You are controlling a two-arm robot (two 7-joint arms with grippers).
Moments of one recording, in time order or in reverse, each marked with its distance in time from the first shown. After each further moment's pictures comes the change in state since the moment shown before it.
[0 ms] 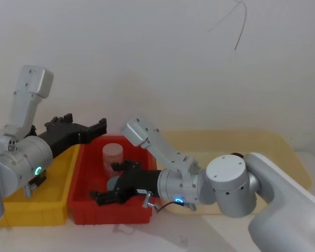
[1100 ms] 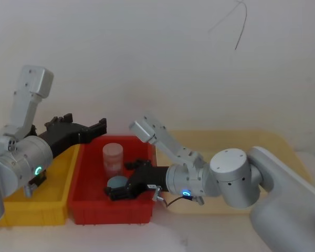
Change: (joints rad) left arm 0.000 0.000 0.000 0.000 0.000 0.000 0.000; right arm 0.062 -0.018 0.006 0.144 -0.026 -0.010 0.027
